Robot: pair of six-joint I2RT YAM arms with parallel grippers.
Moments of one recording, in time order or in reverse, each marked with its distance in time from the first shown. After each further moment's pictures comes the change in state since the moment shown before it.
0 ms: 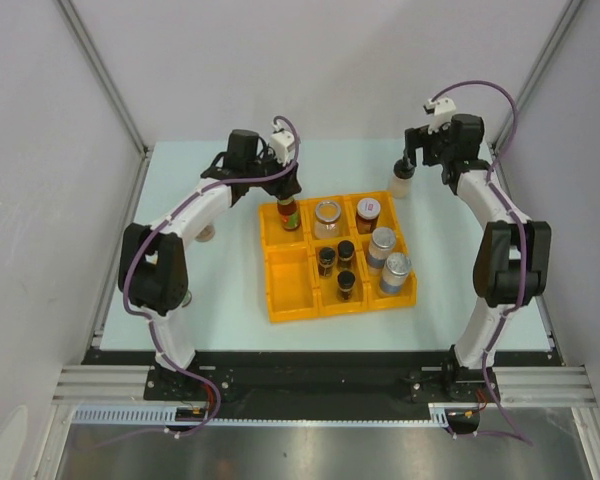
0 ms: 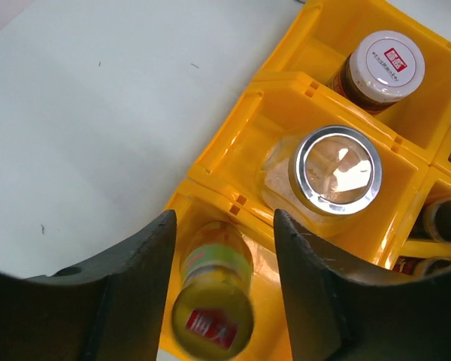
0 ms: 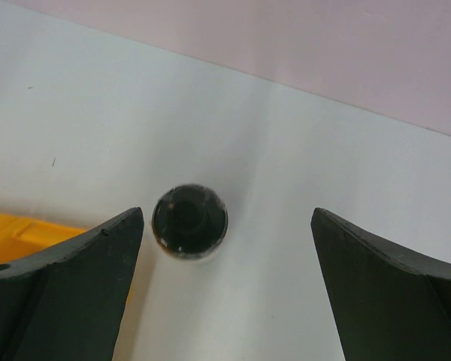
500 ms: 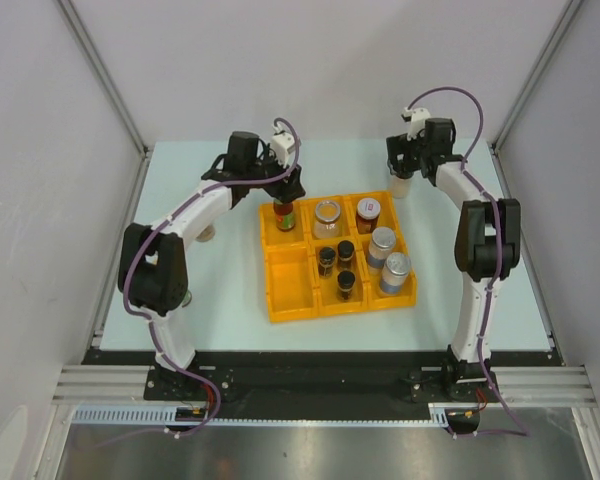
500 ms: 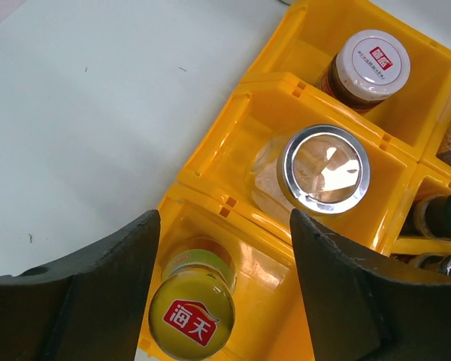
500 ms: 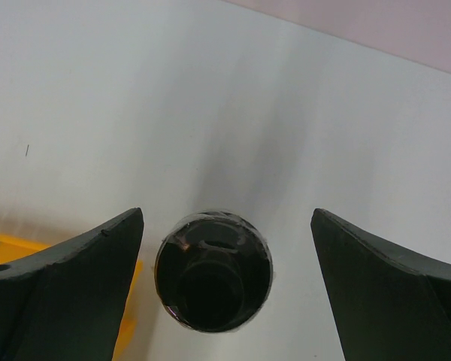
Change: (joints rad) left arm -0.001 0.000 -0.025 0.040 0.034 -0.002; right arm 0.050 0.296 0.232 -0.094 0.036 0.027
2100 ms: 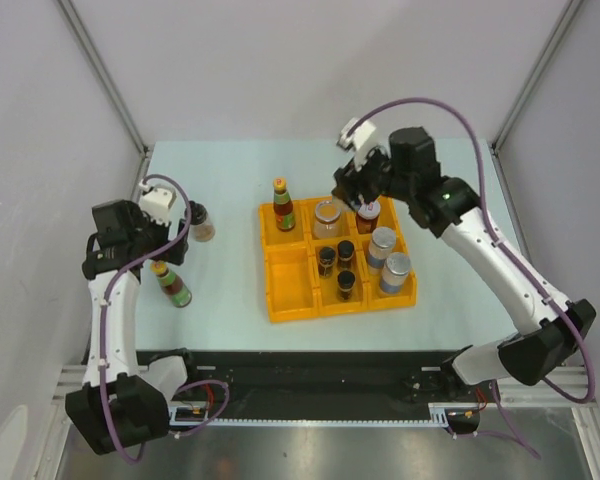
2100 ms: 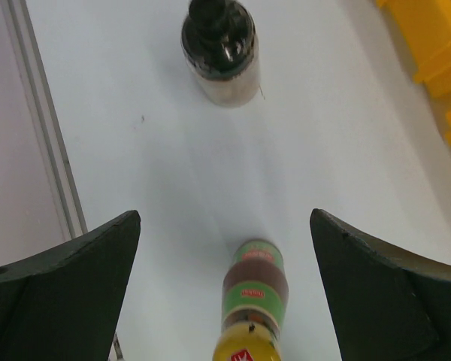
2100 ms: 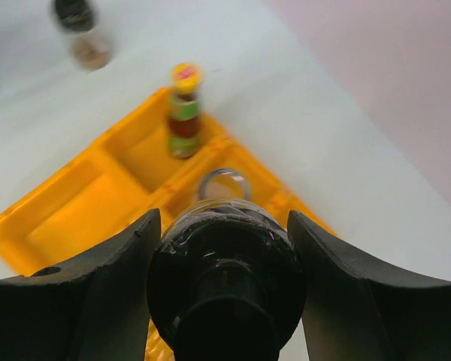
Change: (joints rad) left arm 0.625 -0.829 -0.544 -0.412 -0.173 0.241; right arm 0.464 -0.733 -0.157 -0.404 -0.023 -0.120
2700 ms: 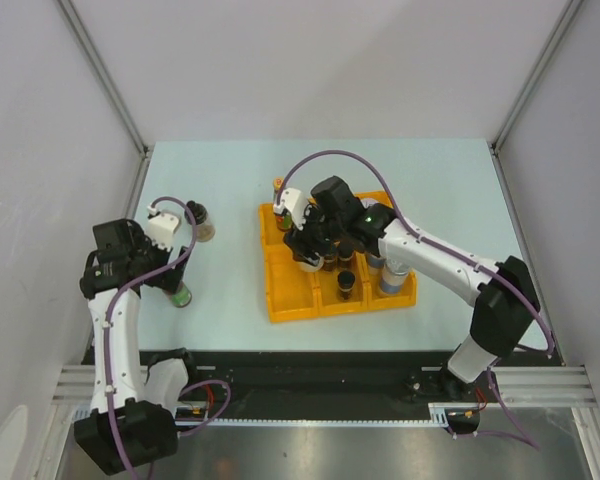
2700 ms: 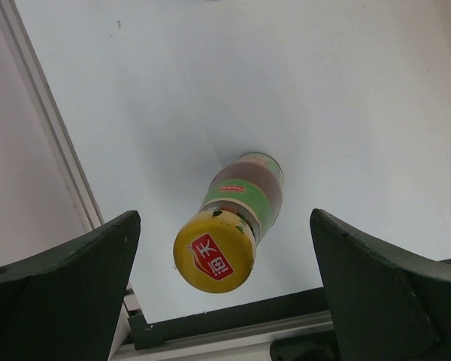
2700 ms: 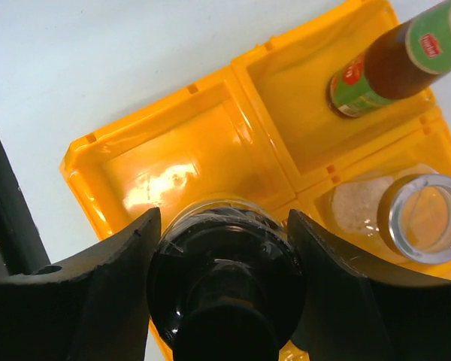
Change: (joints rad) left arm 0.032 -0.138 -0.049 -0.270 -0.082 0.164; right arm 0.290 0.213 -0.172 0.031 -0.041 -0.031
